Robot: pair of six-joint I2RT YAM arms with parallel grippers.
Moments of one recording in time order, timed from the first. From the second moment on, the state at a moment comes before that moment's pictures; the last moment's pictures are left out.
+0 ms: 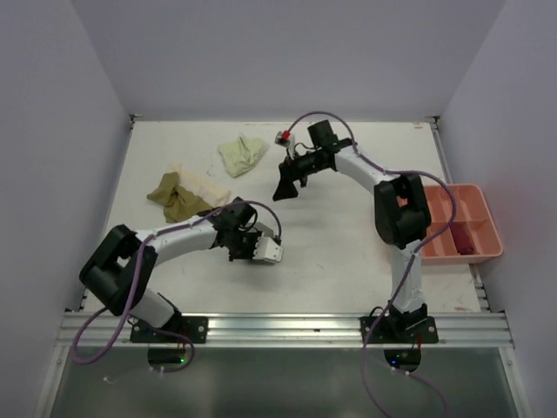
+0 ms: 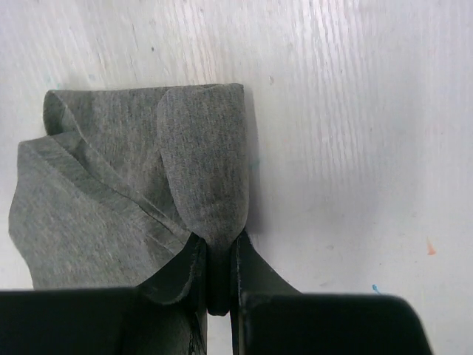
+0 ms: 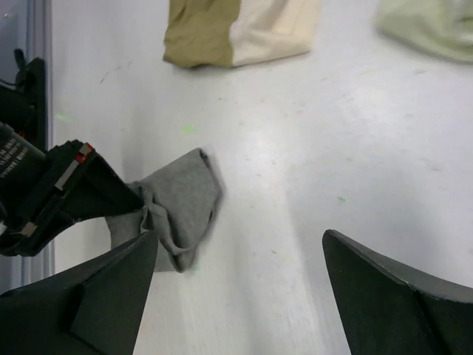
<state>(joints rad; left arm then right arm) -0.67 1.50 0.75 -0.46 0.38 1.04 0.45 2.16 1.70 -0.55 -0.98 -0.35</state>
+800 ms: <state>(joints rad) -0.44 2.27 1.49 -1.24 0.93 0.85 0.69 1.47 1.18 -0.73 -0.51 -0.74</state>
